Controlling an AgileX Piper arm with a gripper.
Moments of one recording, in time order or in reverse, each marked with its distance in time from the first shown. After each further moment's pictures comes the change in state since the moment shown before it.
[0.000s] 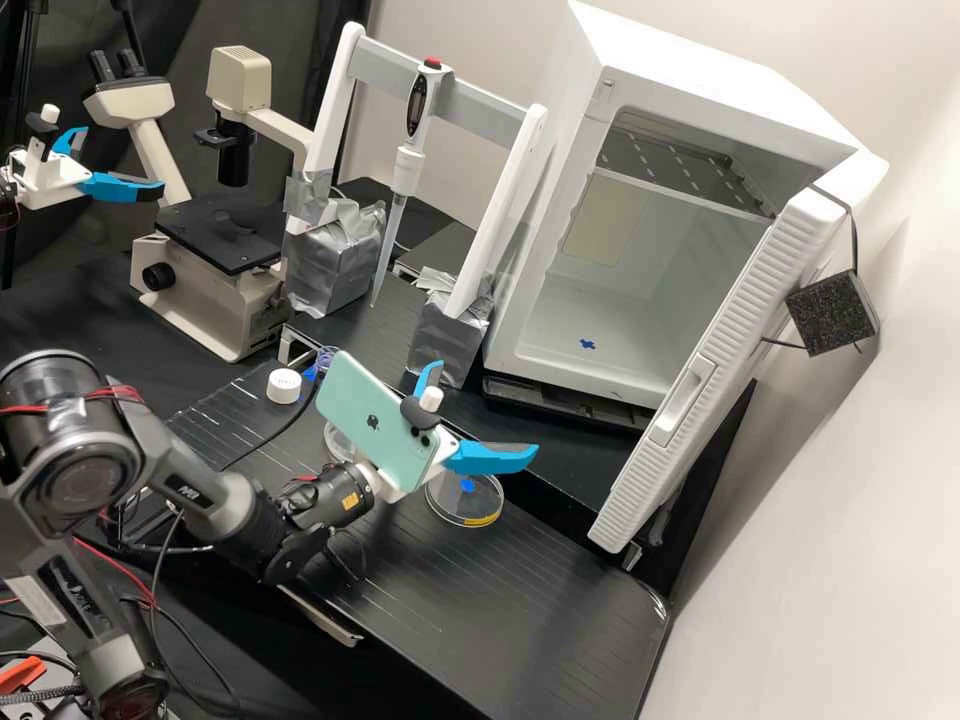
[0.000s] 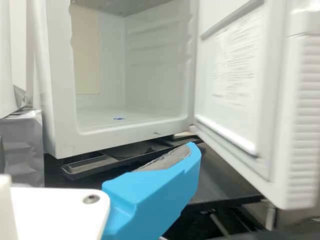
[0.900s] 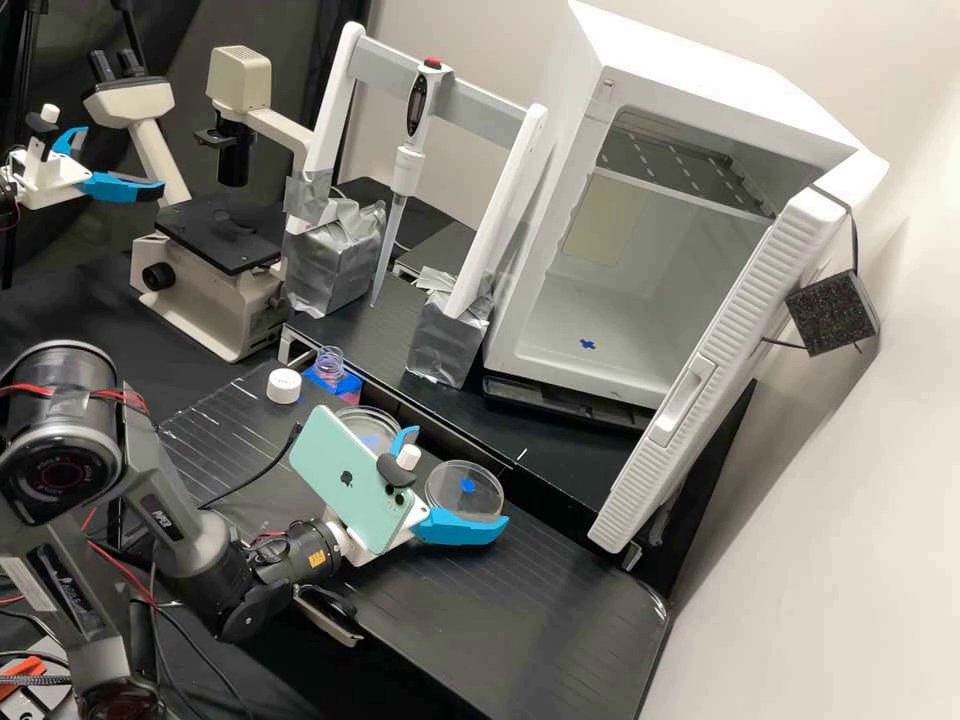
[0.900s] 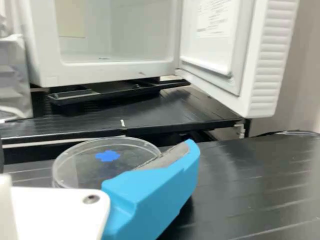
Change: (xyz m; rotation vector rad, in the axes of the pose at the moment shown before) arm -0.039 -0.012 0.034 -0.028 -0.149 -0.086
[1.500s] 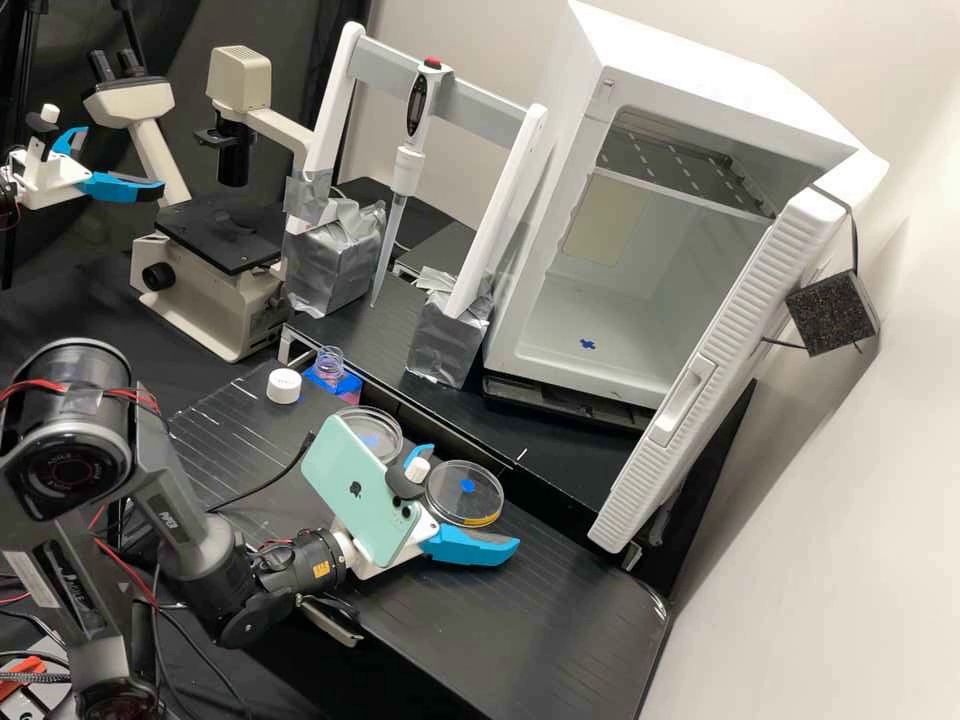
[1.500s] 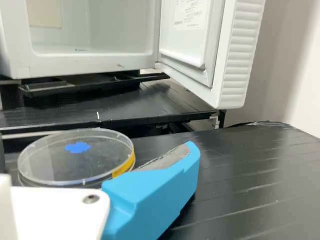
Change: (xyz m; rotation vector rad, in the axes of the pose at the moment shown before) arm -0.002 0.002 0.010 -0.025 -0.059 0.016
